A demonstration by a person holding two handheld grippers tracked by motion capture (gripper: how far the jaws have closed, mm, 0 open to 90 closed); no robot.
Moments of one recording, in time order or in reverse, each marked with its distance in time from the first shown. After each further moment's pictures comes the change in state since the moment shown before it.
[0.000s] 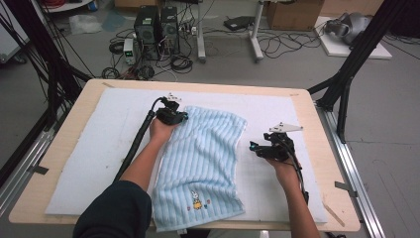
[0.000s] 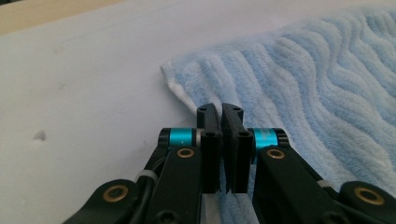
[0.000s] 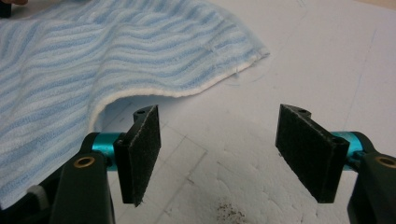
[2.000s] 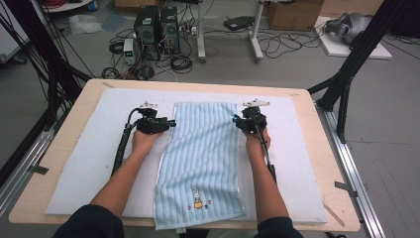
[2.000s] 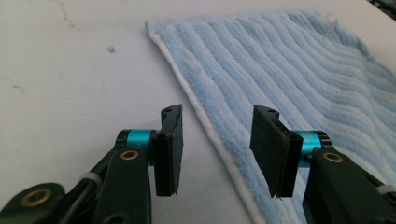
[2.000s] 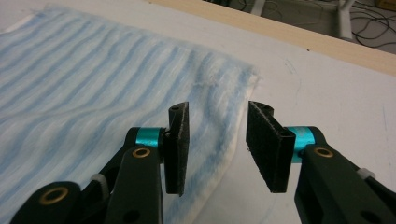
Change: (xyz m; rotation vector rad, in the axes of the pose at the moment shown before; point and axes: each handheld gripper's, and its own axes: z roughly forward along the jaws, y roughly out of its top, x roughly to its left) left arm 0.014 -0.039 -0.048 -0.105 -0.045 -0.240; right arm 0.011 0.065 0.089 -0.022 -0.172 0.020
